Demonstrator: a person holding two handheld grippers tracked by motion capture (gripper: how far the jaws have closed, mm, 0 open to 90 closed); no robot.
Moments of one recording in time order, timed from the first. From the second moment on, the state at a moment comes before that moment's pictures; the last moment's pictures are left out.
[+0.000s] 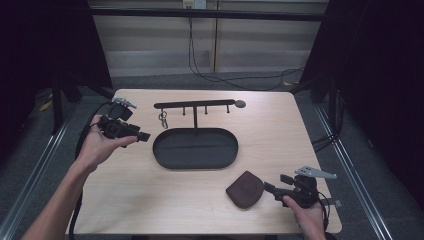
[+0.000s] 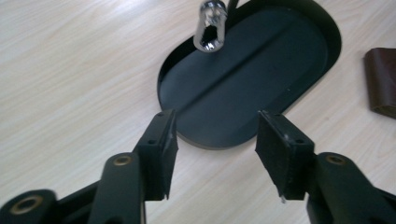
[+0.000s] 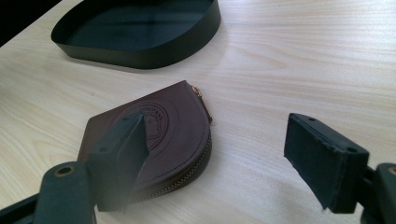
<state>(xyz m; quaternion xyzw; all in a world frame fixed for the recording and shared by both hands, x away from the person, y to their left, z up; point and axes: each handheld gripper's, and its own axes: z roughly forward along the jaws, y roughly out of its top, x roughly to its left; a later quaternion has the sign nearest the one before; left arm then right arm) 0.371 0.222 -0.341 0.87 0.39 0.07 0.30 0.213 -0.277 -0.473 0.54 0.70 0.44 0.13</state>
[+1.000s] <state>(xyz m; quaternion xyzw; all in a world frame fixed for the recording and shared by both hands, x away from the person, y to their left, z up) 0.282 0.251 -0.429 0.81 0.42 0.09 0.40 0.212 -0.276 -0.471 0.55 0.70 0.43 0.14</state>
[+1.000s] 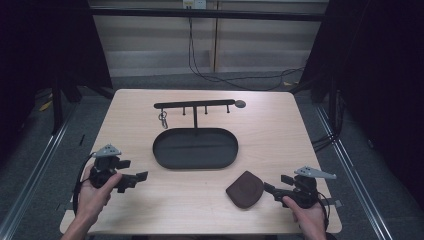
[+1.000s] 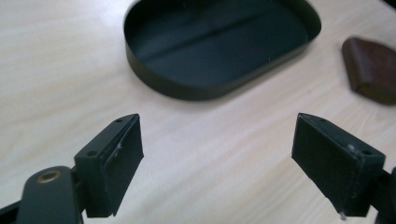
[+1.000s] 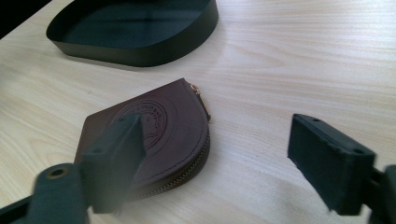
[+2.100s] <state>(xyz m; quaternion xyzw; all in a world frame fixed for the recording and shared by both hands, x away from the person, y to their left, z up) 0.228 0.239 -0.463 0.85 0.37 0.06 0.38 0.240 -0.238 -0.457 0.52 0.80 0.30 0.00</state>
